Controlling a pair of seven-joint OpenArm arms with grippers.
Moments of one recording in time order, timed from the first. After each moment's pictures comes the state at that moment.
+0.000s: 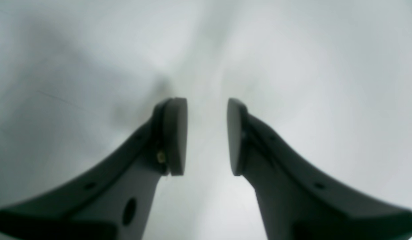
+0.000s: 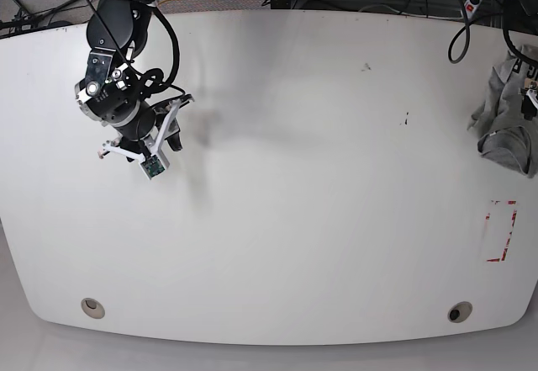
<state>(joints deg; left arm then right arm) 8.4 -34.9 -37.2 87.3 -9.7 -41.5 54.3 -3.7 5.6 15.6 107.3 7.6 41.1 -60.0</state>
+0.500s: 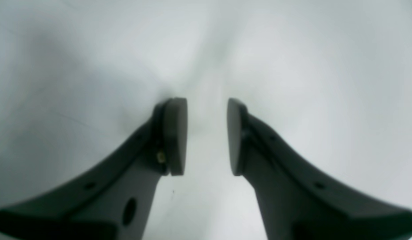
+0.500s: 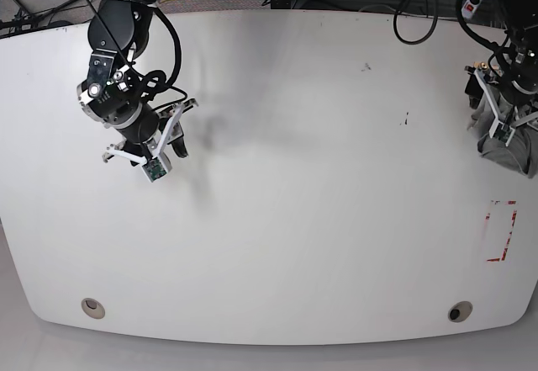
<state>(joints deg) 16.2 -22.3 -31.7 108.7 -10.2 -40.4 56.7 -3.3 5.2 15.2 104.9 7.5 41.1 -54.3</state>
